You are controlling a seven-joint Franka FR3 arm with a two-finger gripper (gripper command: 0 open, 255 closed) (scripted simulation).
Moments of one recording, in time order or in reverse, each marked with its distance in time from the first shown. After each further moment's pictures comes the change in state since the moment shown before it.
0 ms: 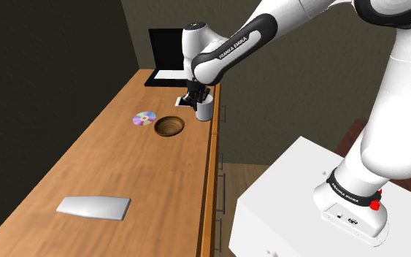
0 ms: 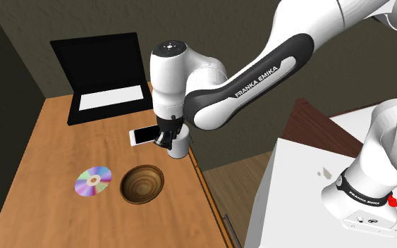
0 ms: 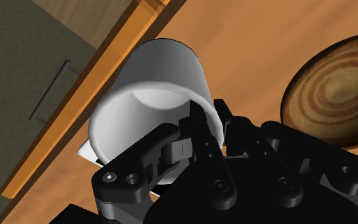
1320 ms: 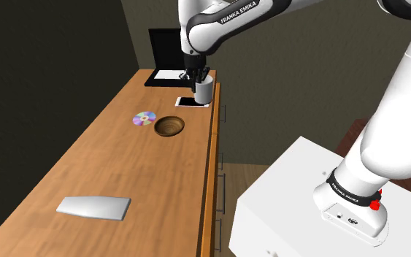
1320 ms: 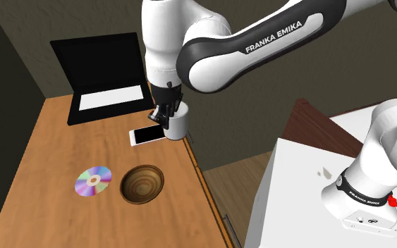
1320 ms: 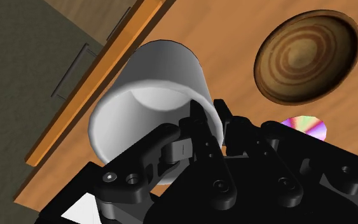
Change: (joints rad) arm -0.006 -0.103 0.012 0.115 0.052 -0.213 -0.052
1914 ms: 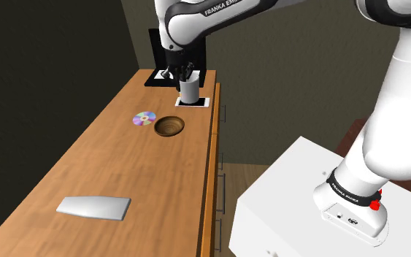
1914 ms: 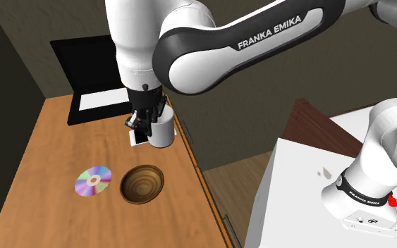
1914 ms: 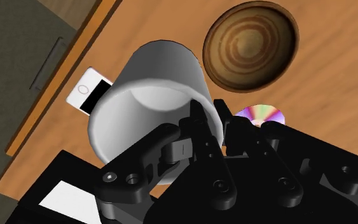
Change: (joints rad) arm 0.072 0.084 0.042 0.184 -0.031 -0.117 0.104
